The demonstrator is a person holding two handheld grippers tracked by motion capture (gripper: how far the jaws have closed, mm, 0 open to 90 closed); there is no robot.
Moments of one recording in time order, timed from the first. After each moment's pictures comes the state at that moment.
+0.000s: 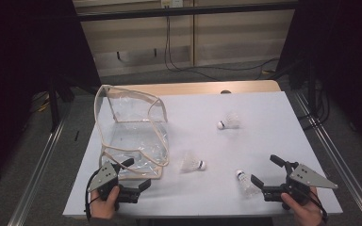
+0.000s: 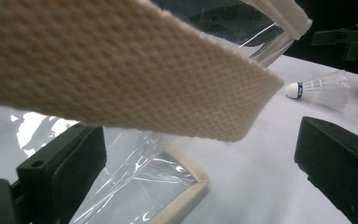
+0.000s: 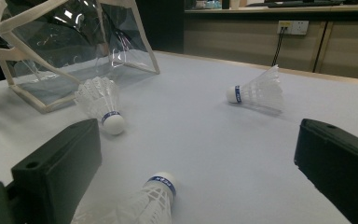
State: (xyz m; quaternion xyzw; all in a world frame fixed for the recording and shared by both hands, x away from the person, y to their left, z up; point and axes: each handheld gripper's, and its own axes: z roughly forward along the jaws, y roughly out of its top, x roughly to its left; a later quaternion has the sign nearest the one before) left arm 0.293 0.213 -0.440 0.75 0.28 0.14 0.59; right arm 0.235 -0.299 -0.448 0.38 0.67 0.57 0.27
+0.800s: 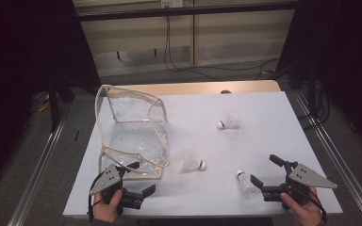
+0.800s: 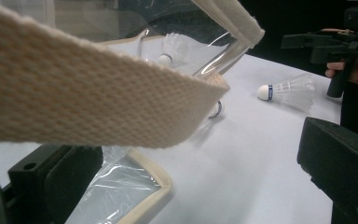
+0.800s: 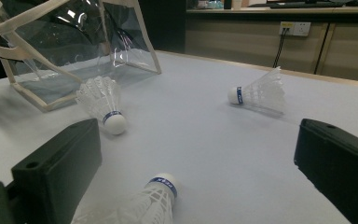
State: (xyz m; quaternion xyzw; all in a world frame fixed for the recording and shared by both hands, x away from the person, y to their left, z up) left arm 0.284 0.202 -0.438 0.75 0.26 0.11 0.60; right arm 0.235 -0.297 -0.446 0.38 0.68 0.57 0.27
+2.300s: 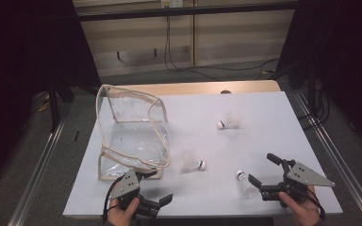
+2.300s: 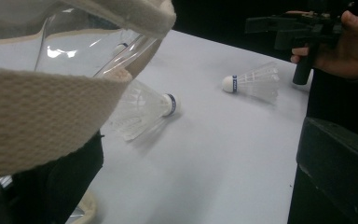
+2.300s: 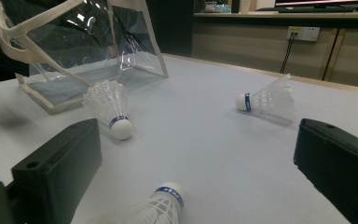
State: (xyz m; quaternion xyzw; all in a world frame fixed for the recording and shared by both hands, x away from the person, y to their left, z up) left arm 0.268 0.157 -0.437 0.77 0.23 0.08 0.59; right arm 0.239 -0.293 -0.444 0.36 0.68 0.58 0.27
